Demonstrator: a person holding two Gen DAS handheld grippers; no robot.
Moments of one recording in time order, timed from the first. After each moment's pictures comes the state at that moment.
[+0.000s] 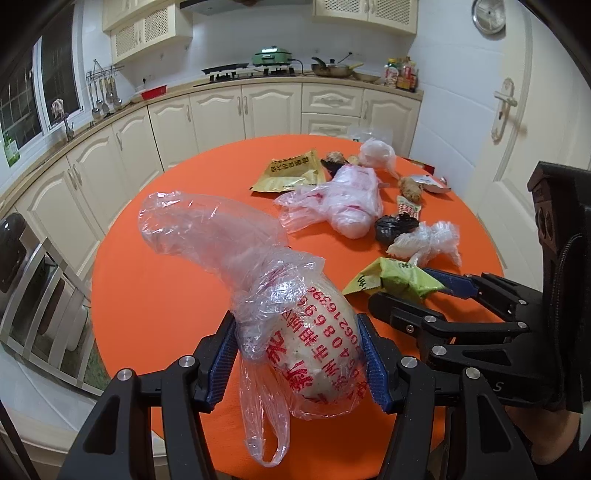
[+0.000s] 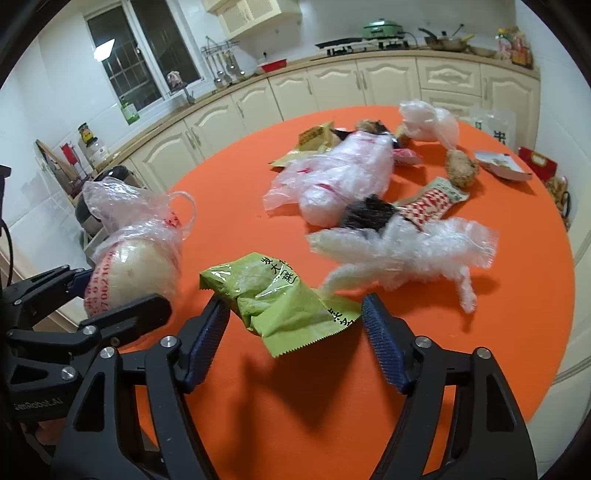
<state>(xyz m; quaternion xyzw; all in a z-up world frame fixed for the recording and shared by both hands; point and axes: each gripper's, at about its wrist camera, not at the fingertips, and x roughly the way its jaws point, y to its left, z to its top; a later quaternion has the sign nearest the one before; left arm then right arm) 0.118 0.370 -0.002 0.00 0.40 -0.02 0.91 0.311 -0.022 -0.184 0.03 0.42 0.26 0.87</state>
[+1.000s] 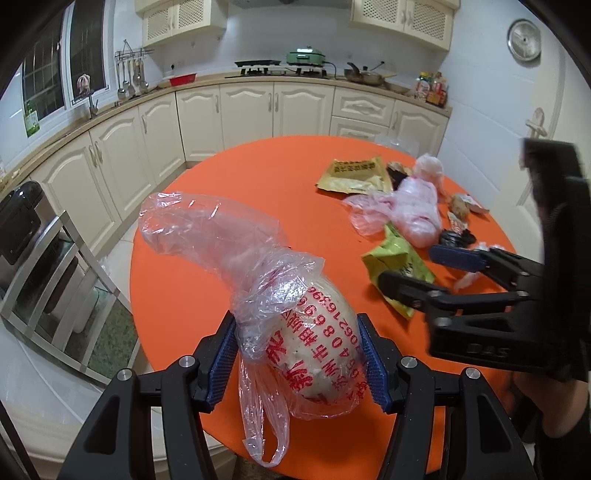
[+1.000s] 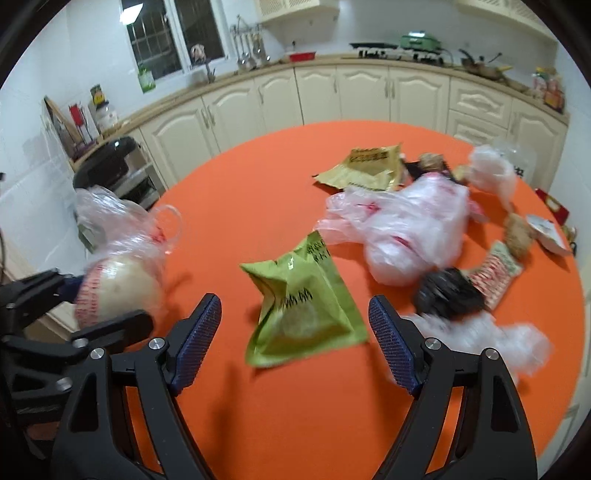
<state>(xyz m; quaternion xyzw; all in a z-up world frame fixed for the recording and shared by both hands) 0.149 0.380 -0.028 -0.05 0.40 0.03 0.92 0.341 0.050 -0.179 -0.06 0.43 0.28 0.86</state>
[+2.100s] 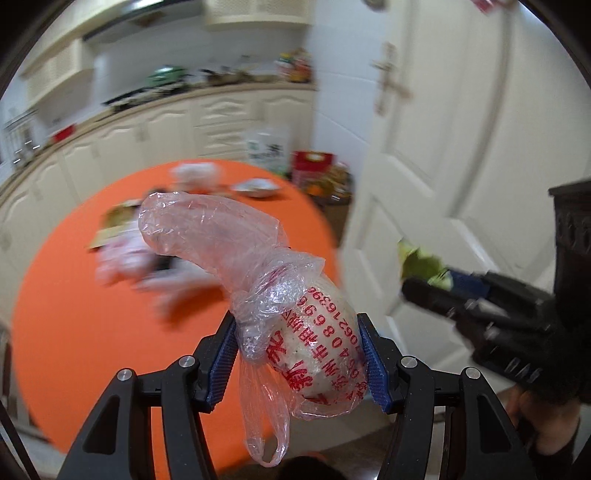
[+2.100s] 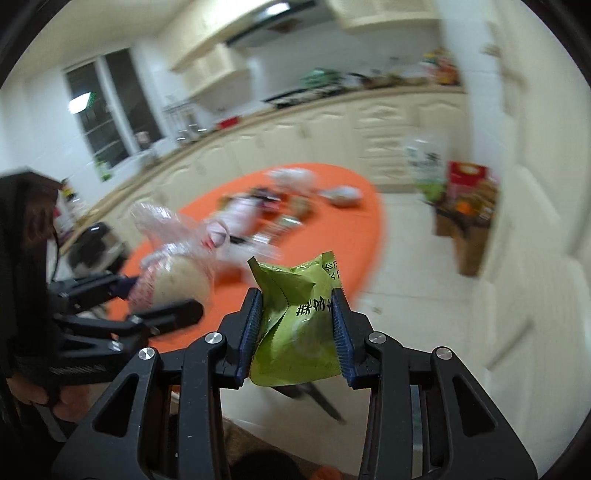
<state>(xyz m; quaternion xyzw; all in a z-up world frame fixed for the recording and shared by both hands) 0.167 0.116 -0.014 0.05 0.40 -0.17 0.90 0.215 -0.230 -0.130 0.09 0.36 0.15 0.92</state>
